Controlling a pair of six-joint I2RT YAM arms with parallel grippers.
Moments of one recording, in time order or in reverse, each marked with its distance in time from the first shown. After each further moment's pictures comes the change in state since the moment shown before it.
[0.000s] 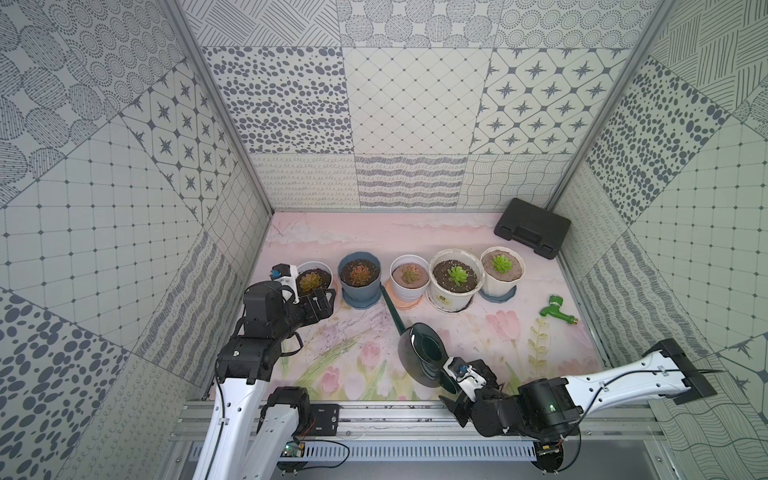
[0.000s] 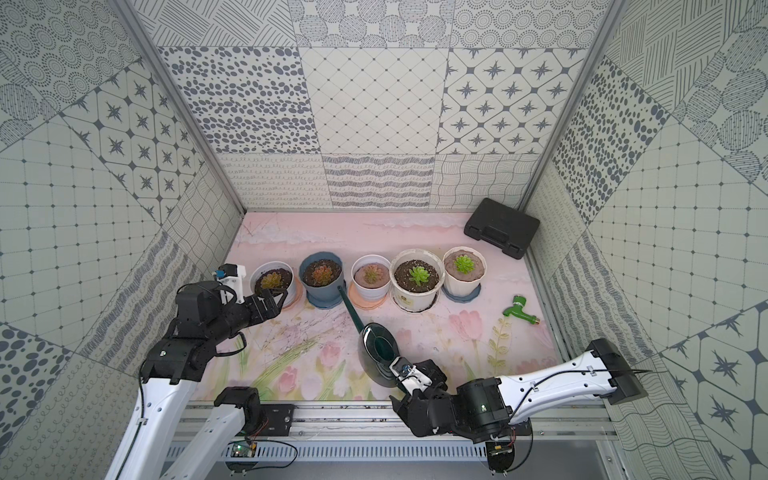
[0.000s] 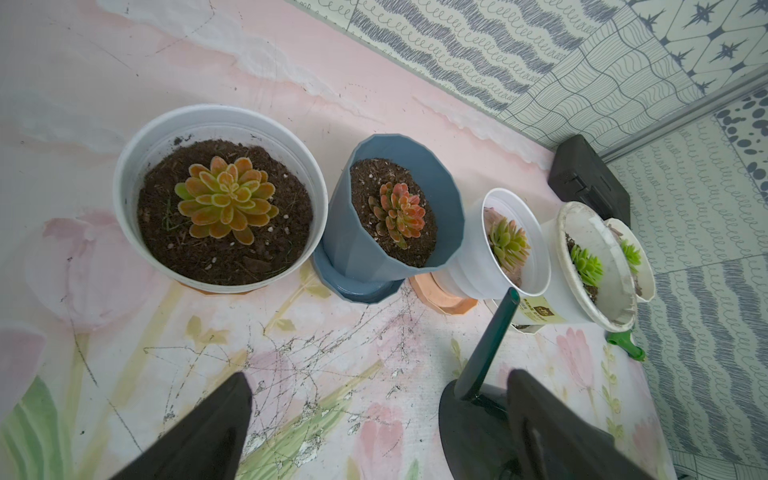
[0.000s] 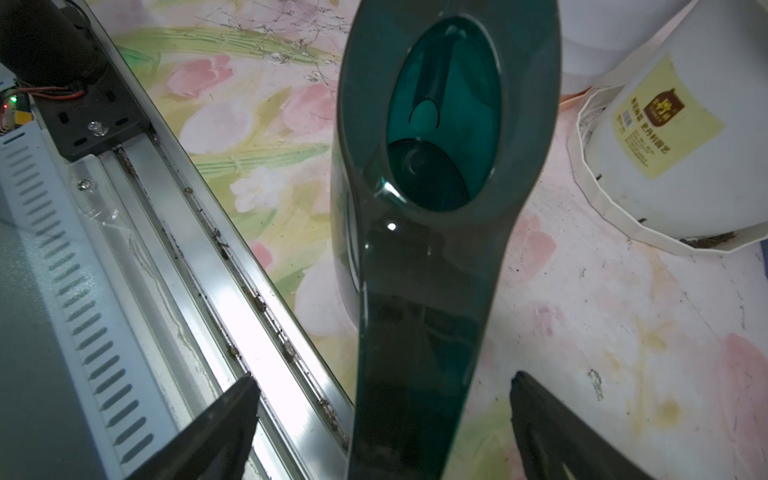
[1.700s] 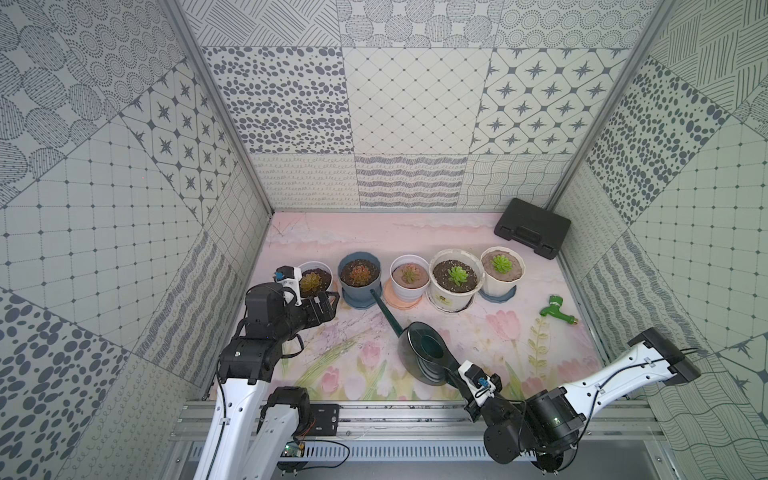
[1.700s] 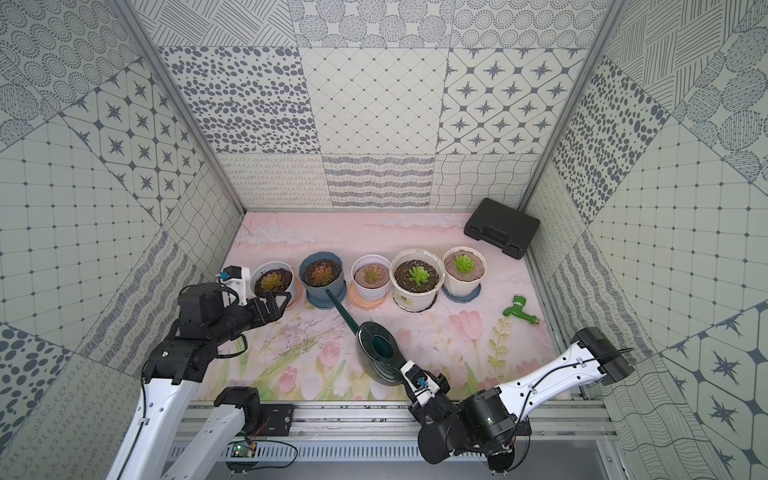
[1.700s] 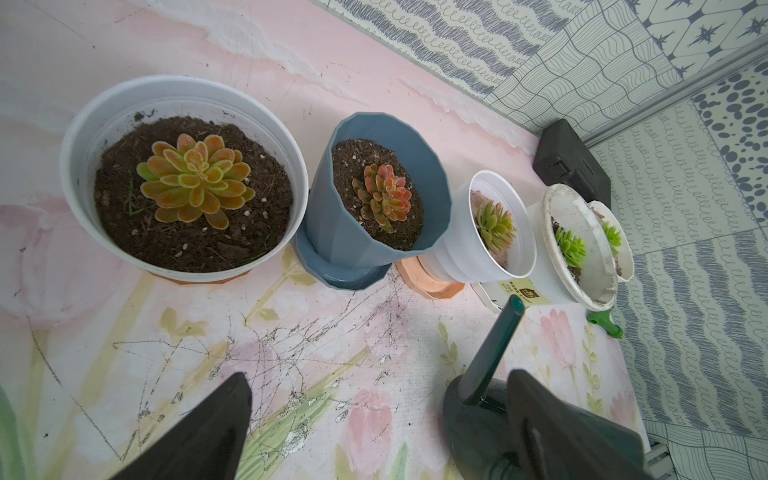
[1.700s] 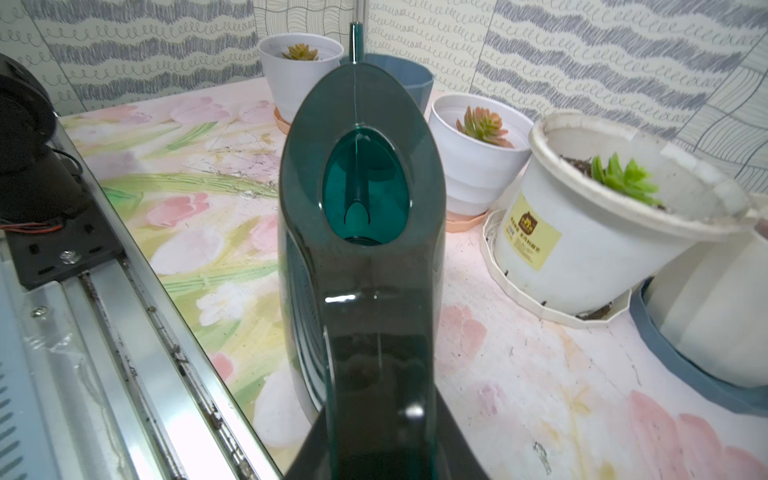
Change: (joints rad) left arm 0.000 0.000 -0.019 0.000 0.052 -0.001; right arm 0.184 -0.029 -0.036 0.148 0.465 -0.045
